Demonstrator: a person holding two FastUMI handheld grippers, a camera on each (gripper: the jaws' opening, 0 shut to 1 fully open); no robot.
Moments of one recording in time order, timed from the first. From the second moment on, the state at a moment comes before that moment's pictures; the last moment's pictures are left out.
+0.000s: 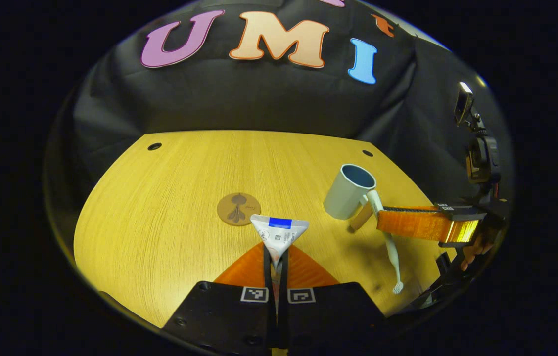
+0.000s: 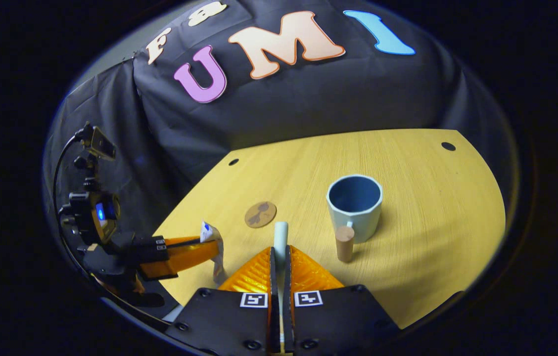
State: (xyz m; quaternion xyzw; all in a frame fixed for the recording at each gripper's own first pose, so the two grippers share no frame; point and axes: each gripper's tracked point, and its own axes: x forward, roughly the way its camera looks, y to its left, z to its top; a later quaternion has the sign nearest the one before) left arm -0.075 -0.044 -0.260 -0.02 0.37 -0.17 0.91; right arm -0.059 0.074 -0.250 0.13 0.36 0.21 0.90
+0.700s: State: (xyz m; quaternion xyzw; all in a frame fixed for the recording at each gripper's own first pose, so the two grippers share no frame) left arm -0.058 -0.060 -0.206 -0.03 0.31 -0.19 0.93; right arm 0.039 0.042 -0.159 0.15 0.24 0.17 0.94
